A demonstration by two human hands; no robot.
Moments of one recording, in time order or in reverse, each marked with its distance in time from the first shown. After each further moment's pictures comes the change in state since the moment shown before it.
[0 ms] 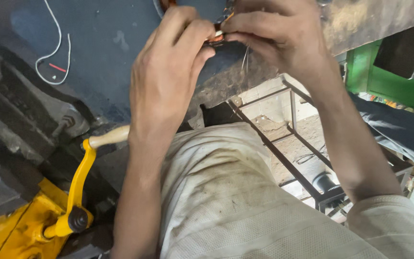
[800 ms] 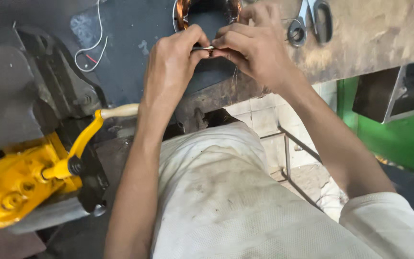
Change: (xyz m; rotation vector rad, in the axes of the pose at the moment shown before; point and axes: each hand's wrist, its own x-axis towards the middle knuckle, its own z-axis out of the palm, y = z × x) left_hand -0.003 -0.017 0.018 0.058 0.061 -0.077; right_hand 0.014 0.001 0.005 -0.243 -0.010 -0.094
